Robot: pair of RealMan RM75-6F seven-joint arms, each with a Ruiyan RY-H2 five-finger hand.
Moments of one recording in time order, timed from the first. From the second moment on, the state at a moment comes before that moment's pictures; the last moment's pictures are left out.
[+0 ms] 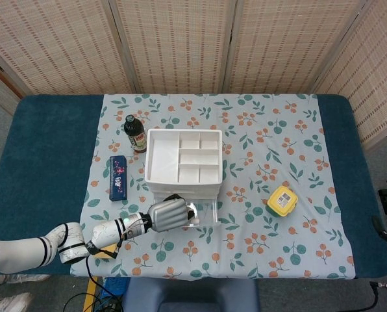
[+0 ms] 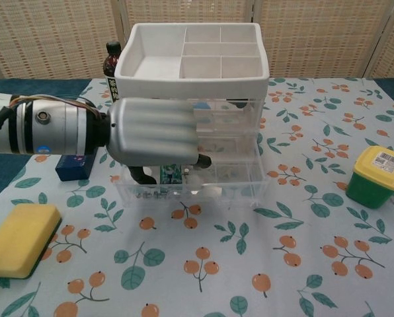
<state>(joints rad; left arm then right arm) -1.08 -1.45 -0.02 -1.42 1.80 0.77 0.67 -0.01 -1.04 0.12 -1.56 -1.52 1.66 0.07</state>
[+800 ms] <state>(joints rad) -1.11 -1.48 -0.01 -1.39 1.78 0.75 0.63 -0.01 -1.04 0.12 -1.55 -1.52 1.66 0.07</state>
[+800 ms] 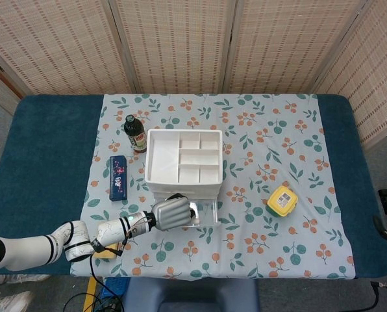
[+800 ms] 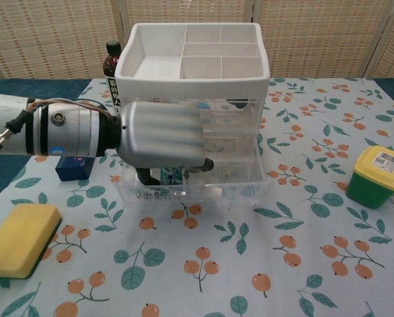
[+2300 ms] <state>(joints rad) -0.98 -1.36 -0.03 -1.55 1.74 1.01 0.53 -0.02 -1.04 0.12 -1.56 -1.55 1.68 0.08</state>
